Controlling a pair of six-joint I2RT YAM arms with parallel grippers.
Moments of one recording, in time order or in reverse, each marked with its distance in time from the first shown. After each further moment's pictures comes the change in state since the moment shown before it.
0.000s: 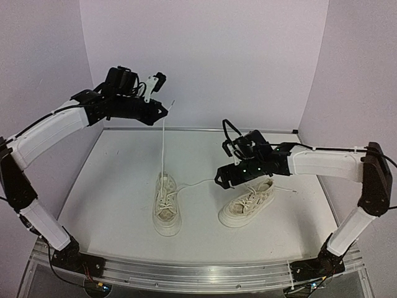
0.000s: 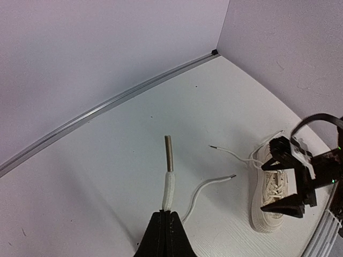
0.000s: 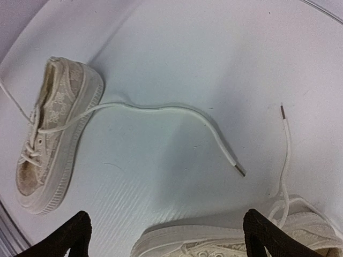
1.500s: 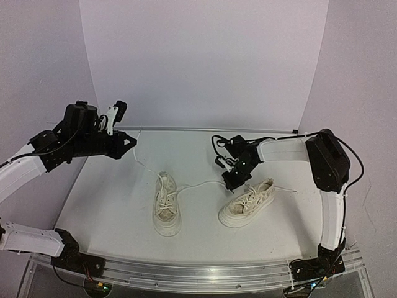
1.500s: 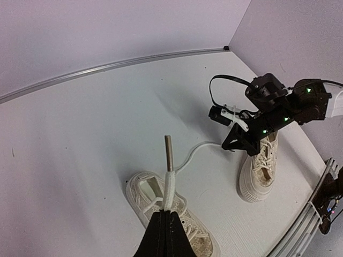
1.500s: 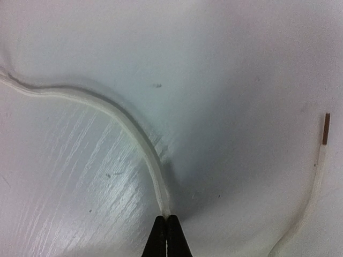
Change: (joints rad) left arm 0.000 -0.557 -0.582 0.049 -0.073 -0.216; right arm -0.155 0.508 0.347 -0.216 -0.116 -0.288
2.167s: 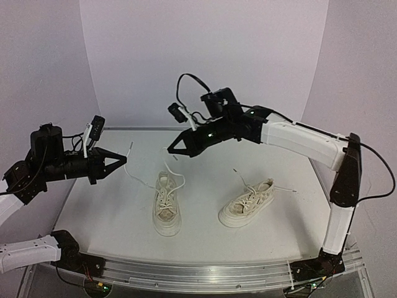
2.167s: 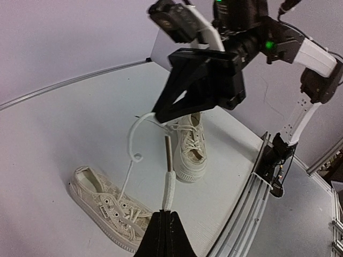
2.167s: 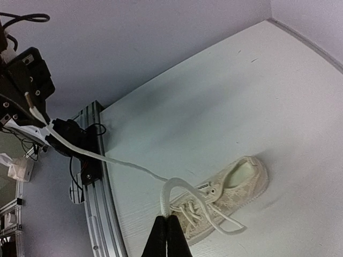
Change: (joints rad) left arm 0.000 -0.367 -0.230 0.056 0.306 0.014; right arm 0.248 -0.224 0.335 0.079 -0.405 0.130
